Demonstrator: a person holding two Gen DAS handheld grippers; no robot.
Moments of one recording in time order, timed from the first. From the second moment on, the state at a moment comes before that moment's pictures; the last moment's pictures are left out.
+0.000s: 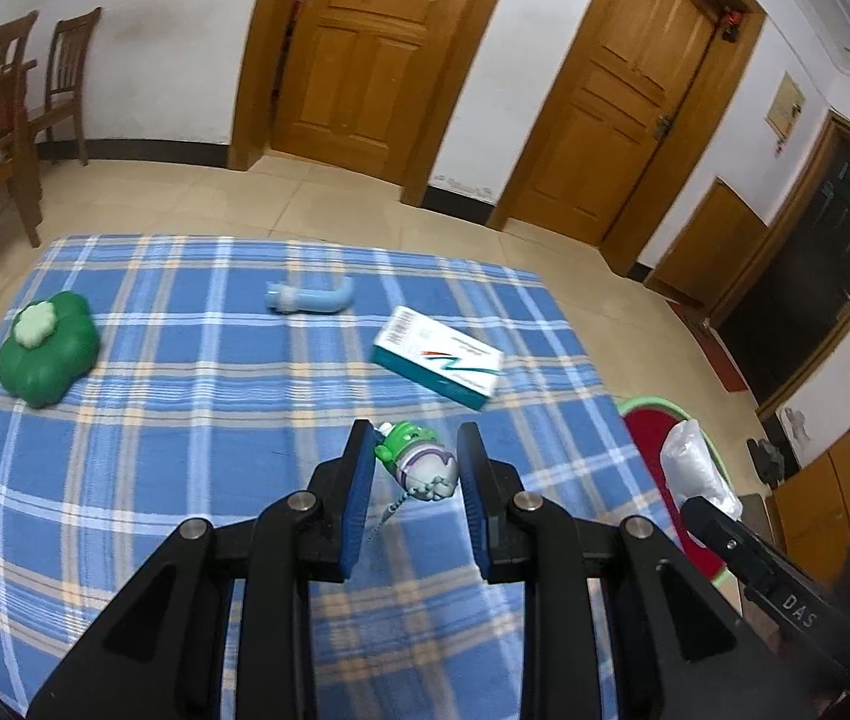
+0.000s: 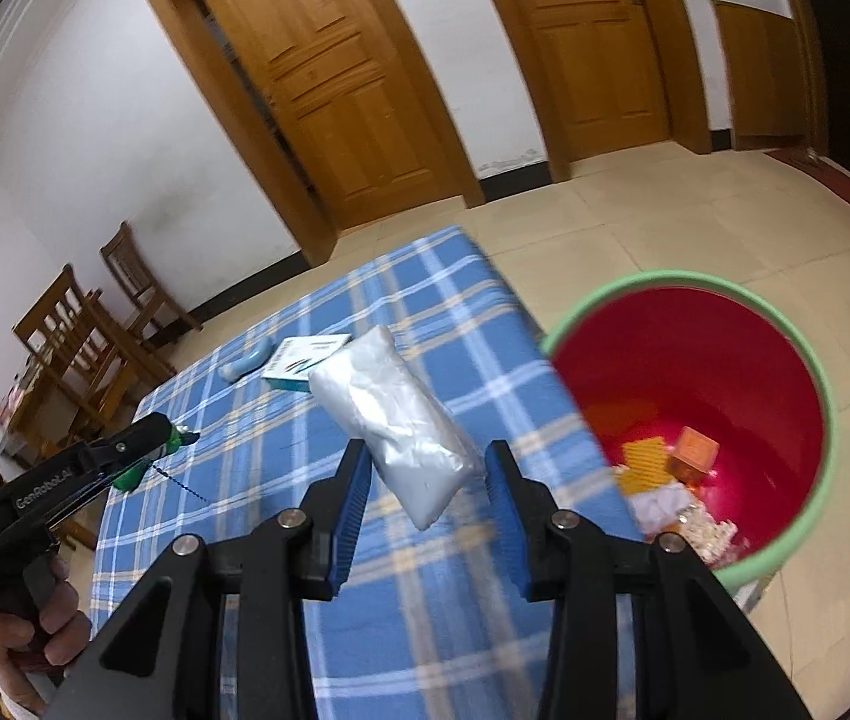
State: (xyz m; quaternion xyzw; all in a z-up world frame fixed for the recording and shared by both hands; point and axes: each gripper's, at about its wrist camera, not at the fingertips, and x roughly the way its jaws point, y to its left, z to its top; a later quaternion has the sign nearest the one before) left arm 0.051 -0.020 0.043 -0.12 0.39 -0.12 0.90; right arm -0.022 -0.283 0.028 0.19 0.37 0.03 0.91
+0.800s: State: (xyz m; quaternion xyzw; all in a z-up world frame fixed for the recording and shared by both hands) left arm 0.047 -0.168 0.060 -0.04 0.41 -0.23 0.88; right arm -0.070 -0.396 0.007 0.28 0.36 -0.06 0.89
